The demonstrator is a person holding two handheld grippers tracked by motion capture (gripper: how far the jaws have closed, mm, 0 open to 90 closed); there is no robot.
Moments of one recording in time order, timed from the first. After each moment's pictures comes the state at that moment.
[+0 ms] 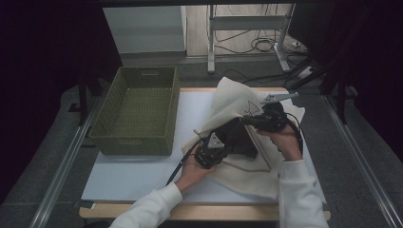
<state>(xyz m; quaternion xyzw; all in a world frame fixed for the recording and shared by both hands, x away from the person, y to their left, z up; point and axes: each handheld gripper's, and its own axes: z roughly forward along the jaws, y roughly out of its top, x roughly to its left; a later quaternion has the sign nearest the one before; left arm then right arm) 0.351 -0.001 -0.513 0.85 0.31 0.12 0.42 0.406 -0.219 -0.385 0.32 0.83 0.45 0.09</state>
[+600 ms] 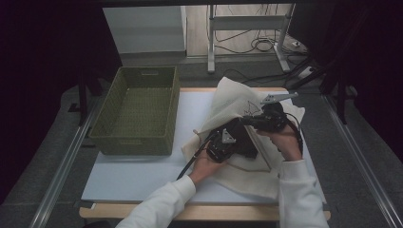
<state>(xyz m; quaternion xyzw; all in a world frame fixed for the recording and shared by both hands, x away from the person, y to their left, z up) 0.379 -0.036 -0.524 0.85 0.31 0.14 0.40 0.406 -0.218 -0.385 0.32 0.83 0.45 0.09</state>
